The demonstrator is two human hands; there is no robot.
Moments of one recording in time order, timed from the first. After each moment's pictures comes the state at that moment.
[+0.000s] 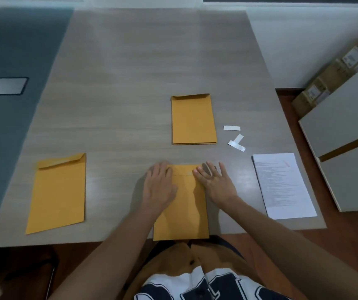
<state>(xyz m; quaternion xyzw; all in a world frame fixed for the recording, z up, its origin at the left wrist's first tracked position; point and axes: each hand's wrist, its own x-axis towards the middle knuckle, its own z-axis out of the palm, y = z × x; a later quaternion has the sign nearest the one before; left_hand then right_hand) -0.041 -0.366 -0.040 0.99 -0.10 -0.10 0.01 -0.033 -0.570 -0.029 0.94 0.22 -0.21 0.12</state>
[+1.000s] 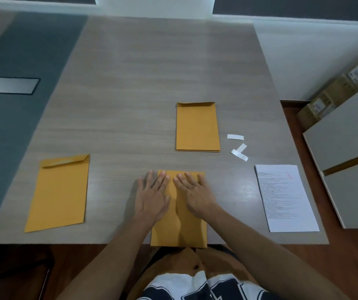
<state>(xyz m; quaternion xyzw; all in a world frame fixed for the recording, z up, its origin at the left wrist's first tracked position) -0.060 -0.345 -0.061 0.98 -0.07 -0.17 -0.05 -0.033 -0.518 -0.042 0.94 0.26 -0.22 0.06</state>
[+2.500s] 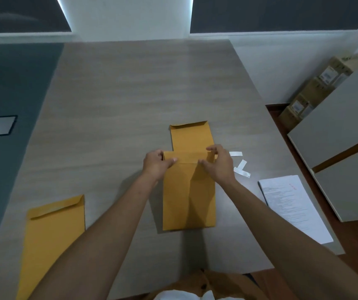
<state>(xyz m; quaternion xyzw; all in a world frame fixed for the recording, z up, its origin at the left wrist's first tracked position) 0.121 -0.342 0.017 0.79 0.16 -0.15 0.58 0.100 -0.536 0.011 0.90 -0.16 0.00 -0.41</state>
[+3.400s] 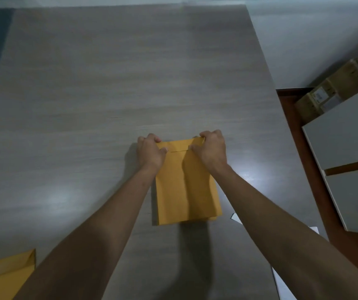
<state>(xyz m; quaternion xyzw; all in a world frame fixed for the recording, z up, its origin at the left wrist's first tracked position) 0.311 -0.402 -0.038 0.92 0.17 -0.09 0.35 0.311 -0.576 -0.035 0.93 -0.15 -0.08 -0.33</state>
